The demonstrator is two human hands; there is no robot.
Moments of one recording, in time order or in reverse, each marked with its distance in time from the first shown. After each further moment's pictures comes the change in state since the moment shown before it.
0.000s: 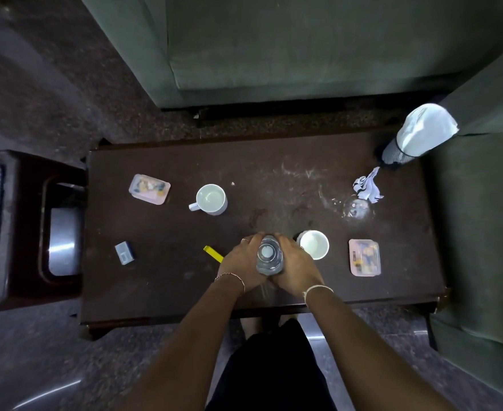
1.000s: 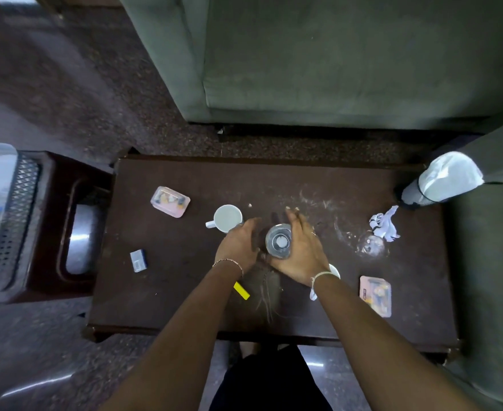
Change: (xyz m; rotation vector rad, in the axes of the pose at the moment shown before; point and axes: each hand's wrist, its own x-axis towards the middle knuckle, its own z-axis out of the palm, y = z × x) left_hand 0.029 0.006 -0.076 -0.093 0.249 -0.087; right_hand 0.065 -0.047 -0.045 -0.162 0.025 -0.060
